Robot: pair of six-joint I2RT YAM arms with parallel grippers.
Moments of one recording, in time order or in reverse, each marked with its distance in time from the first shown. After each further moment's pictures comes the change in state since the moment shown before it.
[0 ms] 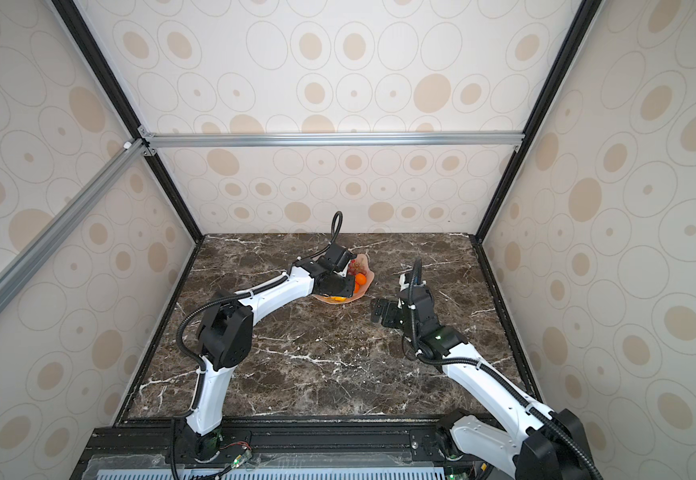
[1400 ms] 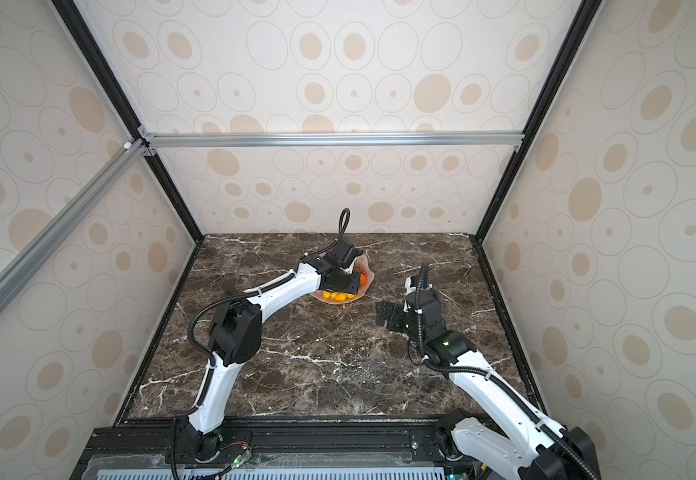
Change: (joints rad) left arm -0.009 0.039 0.109 -0.044 -0.023 0.057; right arm -0.016 -0.088 -0.016 -0.053 0.003 -0.021
